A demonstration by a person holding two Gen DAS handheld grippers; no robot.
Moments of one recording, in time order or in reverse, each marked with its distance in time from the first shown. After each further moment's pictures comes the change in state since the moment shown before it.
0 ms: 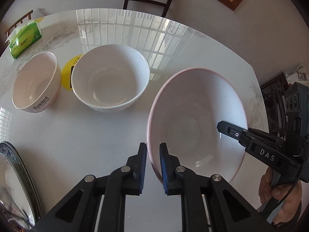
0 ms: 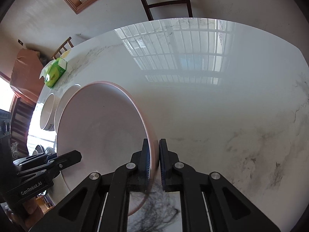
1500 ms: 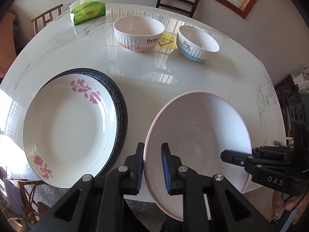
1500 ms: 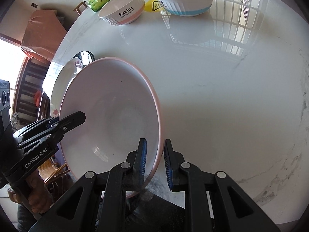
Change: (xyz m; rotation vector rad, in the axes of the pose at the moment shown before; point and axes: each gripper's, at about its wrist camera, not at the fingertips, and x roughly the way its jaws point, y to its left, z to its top) left arm -0.072 0.150 -0.147 -0.036 -0.098 0.072; right arm 0.004 0.181 -0.178 -0.089 0.245 0.066
